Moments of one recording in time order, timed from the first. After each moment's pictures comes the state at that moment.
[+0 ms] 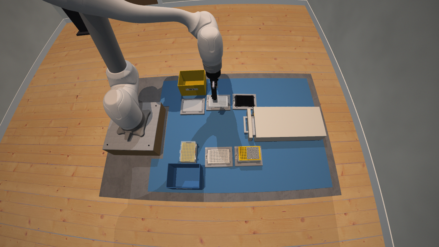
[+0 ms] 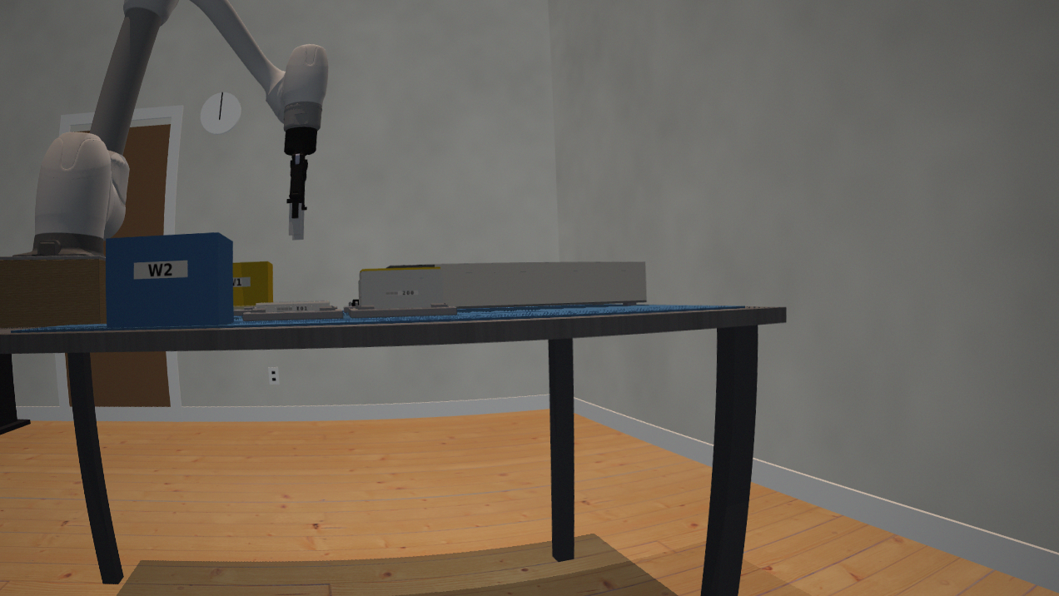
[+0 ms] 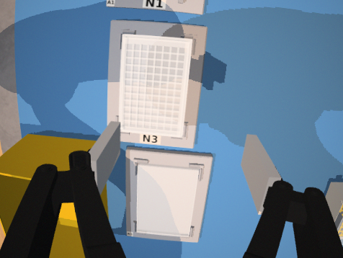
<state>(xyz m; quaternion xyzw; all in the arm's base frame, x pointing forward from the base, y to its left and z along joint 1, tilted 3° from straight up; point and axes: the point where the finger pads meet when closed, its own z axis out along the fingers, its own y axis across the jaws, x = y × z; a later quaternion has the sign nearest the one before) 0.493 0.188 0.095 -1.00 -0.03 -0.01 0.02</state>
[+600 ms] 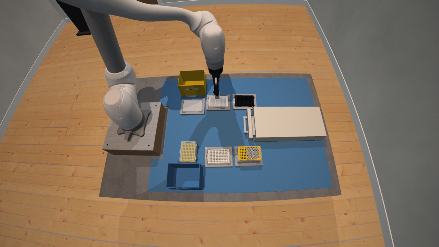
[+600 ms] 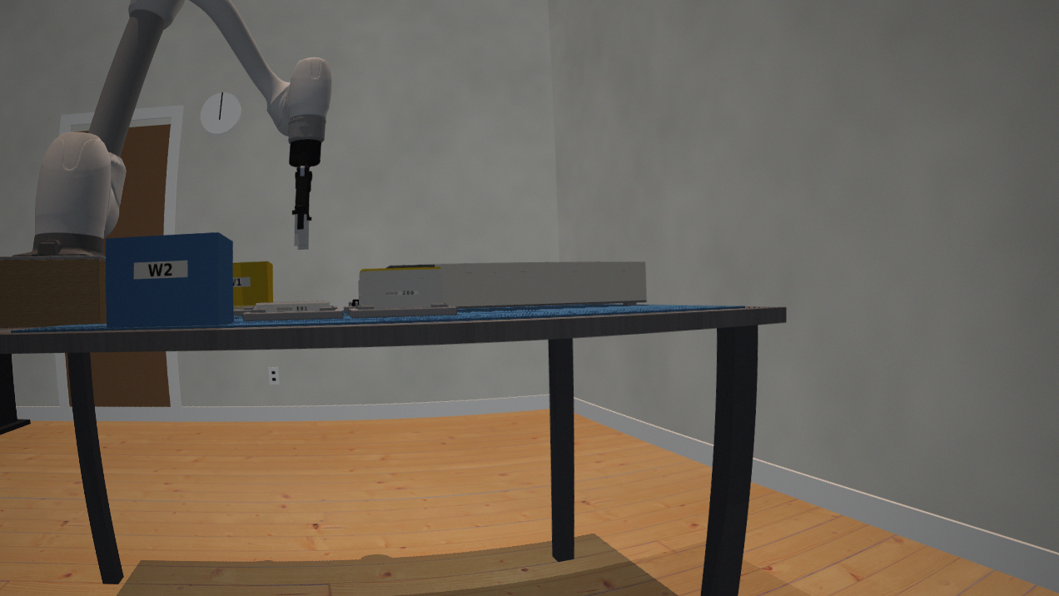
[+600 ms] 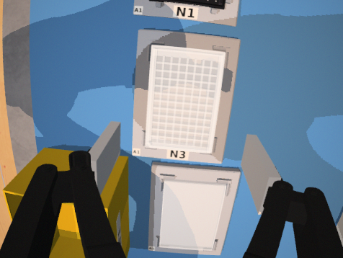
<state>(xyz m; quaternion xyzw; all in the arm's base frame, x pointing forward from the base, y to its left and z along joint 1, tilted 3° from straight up) 0.501 0.228 0.078 -1.00 -0.03 -0.01 0.02</state>
